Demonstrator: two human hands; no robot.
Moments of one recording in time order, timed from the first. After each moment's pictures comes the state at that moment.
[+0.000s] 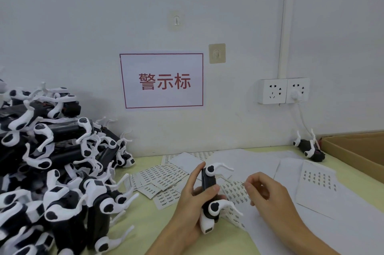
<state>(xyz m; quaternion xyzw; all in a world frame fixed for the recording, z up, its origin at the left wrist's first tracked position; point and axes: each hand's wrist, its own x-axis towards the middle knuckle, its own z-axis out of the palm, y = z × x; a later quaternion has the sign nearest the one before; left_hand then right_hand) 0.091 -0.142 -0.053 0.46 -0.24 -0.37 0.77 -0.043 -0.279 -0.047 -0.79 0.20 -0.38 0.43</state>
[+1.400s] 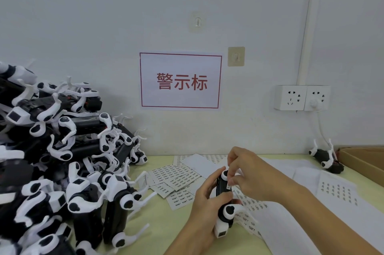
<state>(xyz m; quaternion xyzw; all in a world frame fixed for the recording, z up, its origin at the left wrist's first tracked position) 0.096 -0.141 -0.050 0.48 -0.27 -0.33 0.77 0.023 -0.273 0.029 -0.97 0.10 -0.14 0.14</state>
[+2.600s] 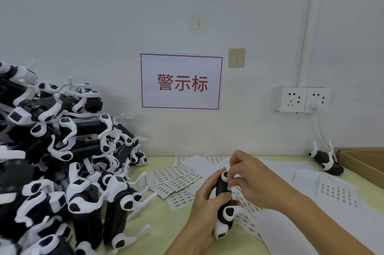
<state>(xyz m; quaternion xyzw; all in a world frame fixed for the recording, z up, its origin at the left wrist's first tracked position) 0.099 -0.144 -0.054 0.47 -0.25 -0.34 0.78 0.014 -0.269 0.021 -0.97 0.09 -0.18 0.11</state>
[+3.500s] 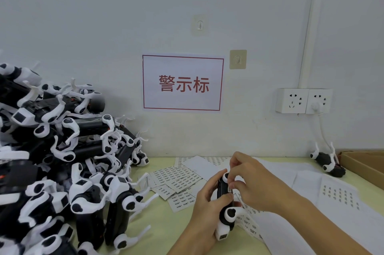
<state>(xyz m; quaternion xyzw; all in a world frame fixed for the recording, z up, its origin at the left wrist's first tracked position) 0.097 -0.143 -0.052 0.49 -0.28 -0.31 0.77 0.015 -0.262 0.023 -0.98 0.10 -0.17 0.11</state>
